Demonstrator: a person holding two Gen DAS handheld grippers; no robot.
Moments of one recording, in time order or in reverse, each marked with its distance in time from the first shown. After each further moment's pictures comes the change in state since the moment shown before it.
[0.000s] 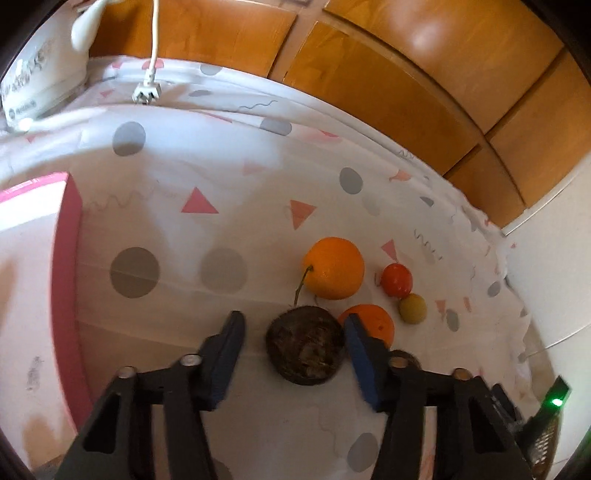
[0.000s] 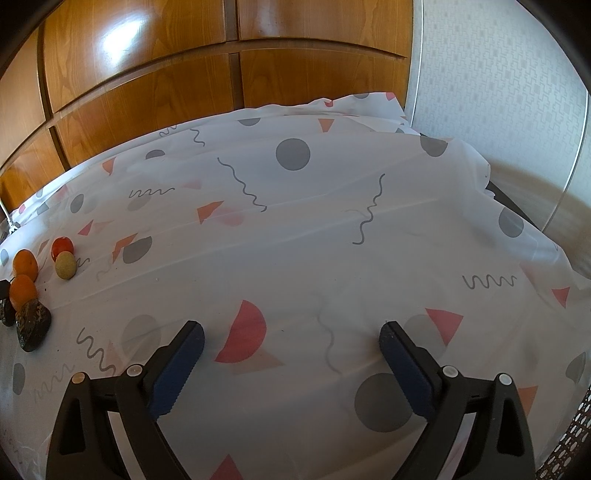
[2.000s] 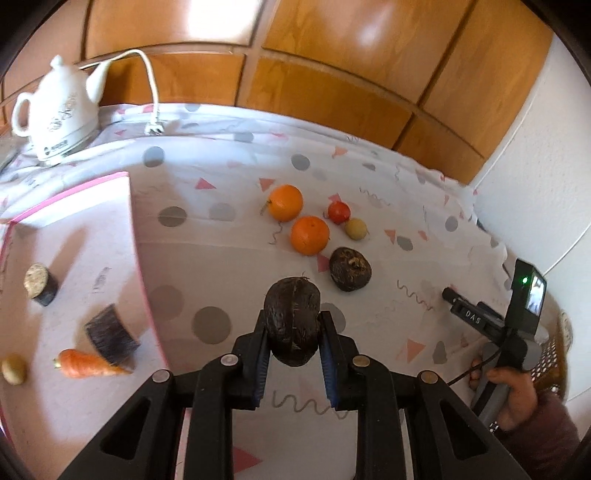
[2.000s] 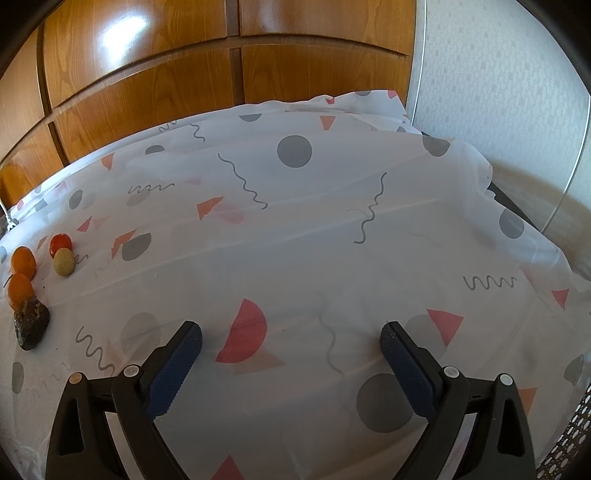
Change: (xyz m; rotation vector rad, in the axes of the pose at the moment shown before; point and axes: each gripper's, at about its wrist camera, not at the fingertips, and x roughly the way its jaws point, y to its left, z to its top) left arm -0.097 -0.020 -0.086 0.165 -0.092 0.009; right arm 0.003 0.002 -0.002 -0.005 0.012 -0.003
